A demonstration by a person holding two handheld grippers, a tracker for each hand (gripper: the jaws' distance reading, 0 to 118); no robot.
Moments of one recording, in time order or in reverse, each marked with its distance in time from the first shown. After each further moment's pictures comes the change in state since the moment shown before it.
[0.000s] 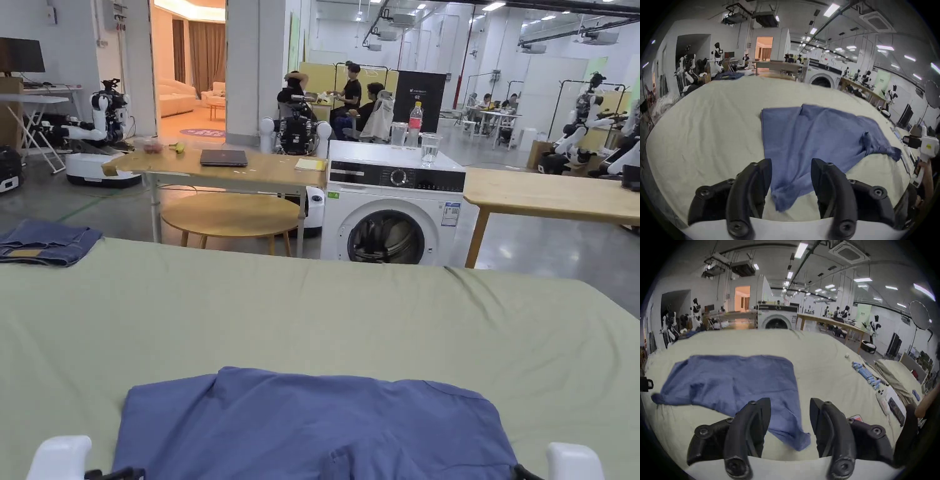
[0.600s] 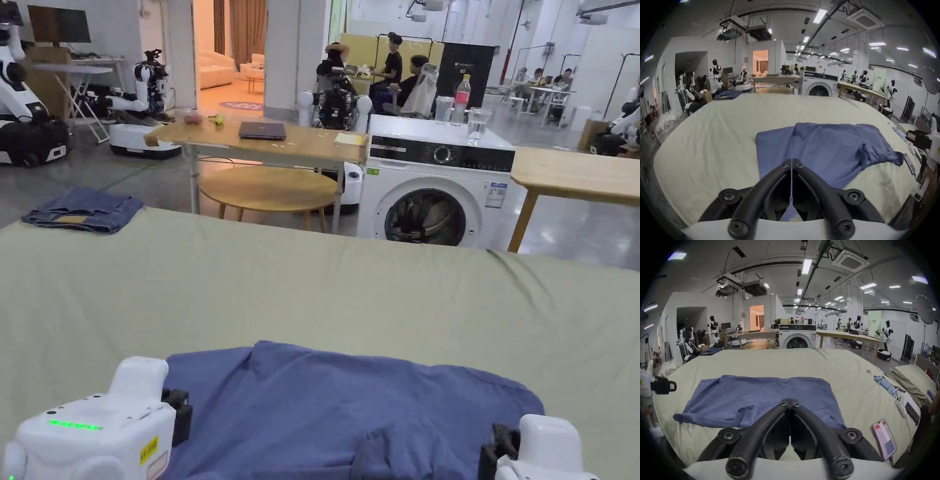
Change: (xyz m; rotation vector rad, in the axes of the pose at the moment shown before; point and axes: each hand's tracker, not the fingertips) left arm 0.023 0.039 -0.018 0.019 0.062 -0.087; right arm -0.081 0.010 0.027 0.119 0.146 -0.007
